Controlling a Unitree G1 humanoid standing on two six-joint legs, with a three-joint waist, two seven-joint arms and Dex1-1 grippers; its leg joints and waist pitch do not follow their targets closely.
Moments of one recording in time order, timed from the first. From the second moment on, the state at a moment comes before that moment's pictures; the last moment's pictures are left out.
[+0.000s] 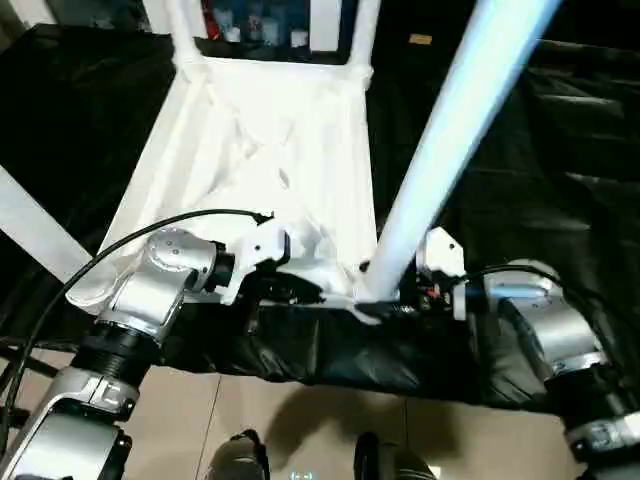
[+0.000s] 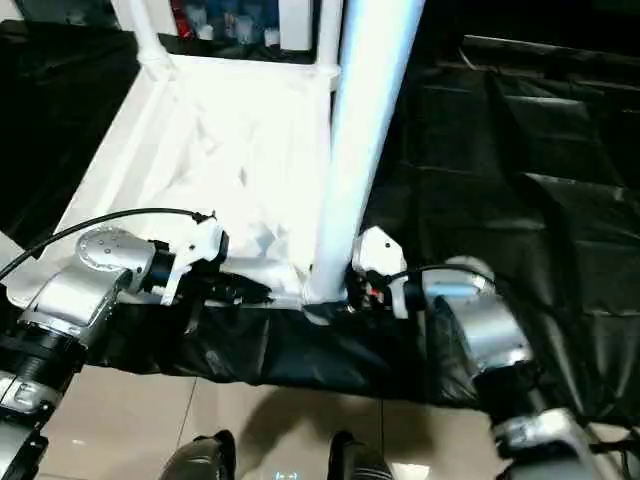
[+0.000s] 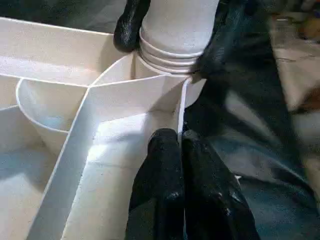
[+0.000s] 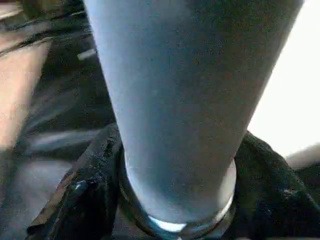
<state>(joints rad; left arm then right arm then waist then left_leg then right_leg) -0.61 0.38 -0.22 0.41 -0.02 0.18 -1.22 -0.44 -0.31 0.12 0.36 0.14 0.10 0.98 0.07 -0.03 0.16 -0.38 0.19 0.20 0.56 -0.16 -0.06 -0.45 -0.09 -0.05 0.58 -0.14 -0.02</state>
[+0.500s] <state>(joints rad) -0.57 0.22 -0.19 0.31 0.07 0.35 -0.89 -0.40 -0.02 0.02 0.33 0.02 0.12 0.36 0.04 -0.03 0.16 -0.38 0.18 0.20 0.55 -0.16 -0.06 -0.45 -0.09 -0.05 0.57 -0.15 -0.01</state>
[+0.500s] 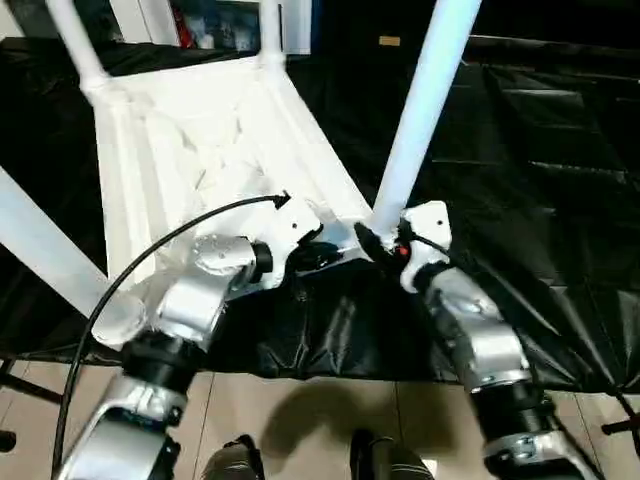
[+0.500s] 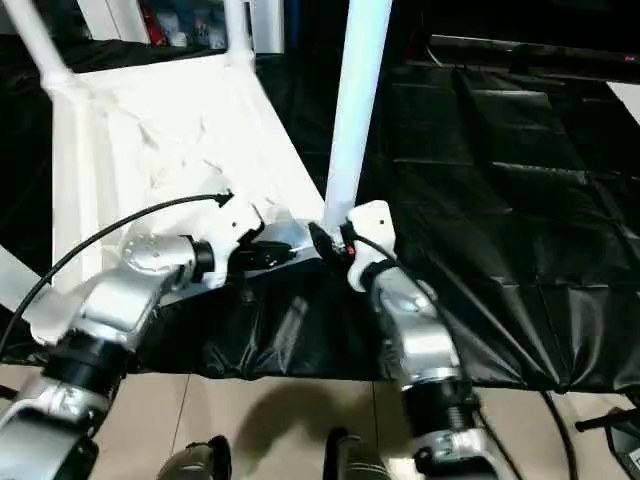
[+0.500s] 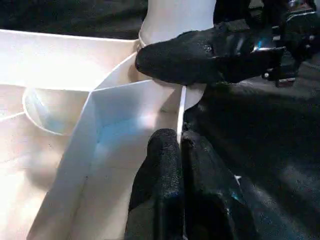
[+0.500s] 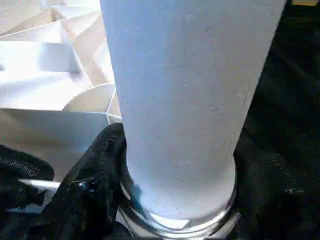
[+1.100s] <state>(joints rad) -0.53 0.38 -0.21 0.27 -0.02 0.23 -1.21 -0.41 -0.32 0.14 0.25 0.13 0.15 0.98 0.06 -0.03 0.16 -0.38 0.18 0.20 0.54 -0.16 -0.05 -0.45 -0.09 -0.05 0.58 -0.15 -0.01</state>
